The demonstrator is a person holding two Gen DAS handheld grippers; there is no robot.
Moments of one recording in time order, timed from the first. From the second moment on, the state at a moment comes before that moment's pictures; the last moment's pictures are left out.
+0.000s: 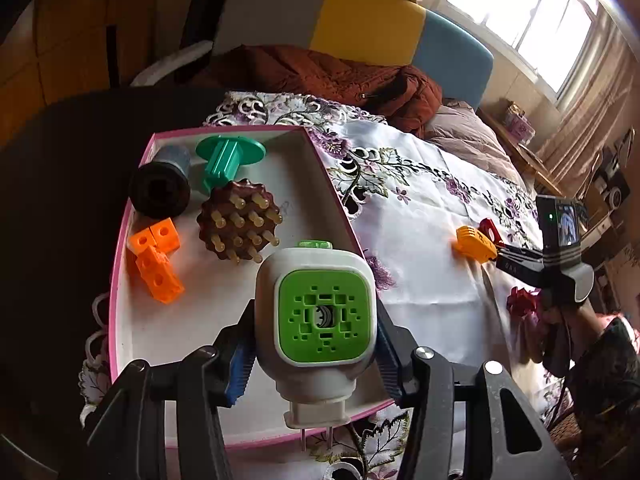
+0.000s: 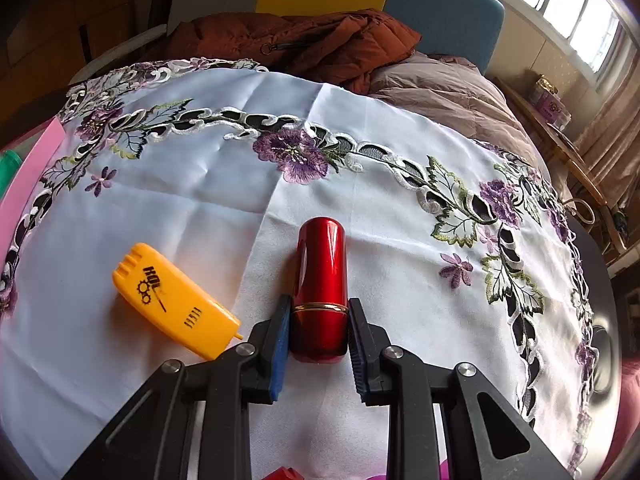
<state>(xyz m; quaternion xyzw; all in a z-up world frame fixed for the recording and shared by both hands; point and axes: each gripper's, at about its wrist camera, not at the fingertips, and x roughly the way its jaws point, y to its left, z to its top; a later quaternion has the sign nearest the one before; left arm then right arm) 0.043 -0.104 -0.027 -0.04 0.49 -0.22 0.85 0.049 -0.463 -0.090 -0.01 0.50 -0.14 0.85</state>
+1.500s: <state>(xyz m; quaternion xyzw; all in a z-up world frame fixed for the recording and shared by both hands) 0.043 -0.074 -0.026 0.04 0.45 -0.13 0.88 0.051 -0.459 -0.090 -0.04 0.50 -0.16 0.85</state>
